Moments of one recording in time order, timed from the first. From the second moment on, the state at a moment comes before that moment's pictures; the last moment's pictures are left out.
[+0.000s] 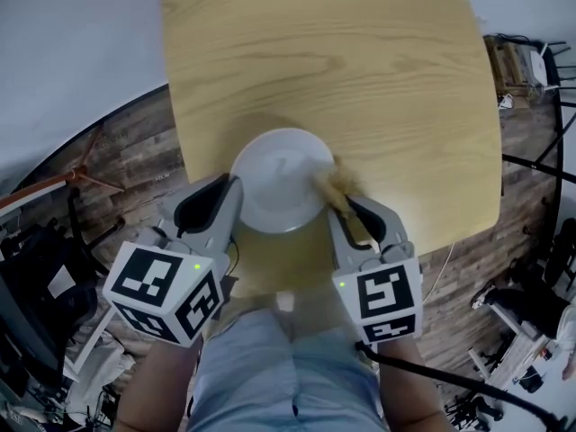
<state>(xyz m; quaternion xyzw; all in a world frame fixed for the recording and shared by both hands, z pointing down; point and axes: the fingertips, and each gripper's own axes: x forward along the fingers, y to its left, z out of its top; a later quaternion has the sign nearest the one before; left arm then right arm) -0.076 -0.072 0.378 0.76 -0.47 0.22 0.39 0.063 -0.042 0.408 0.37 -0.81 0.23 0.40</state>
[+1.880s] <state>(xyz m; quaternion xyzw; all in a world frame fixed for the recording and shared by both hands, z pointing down) -0.072 -0.069 0.376 0.76 -0.47 0.22 0.38 -0.024 -0.012 0.392 0.23 -0.88 0.17 0.38</state>
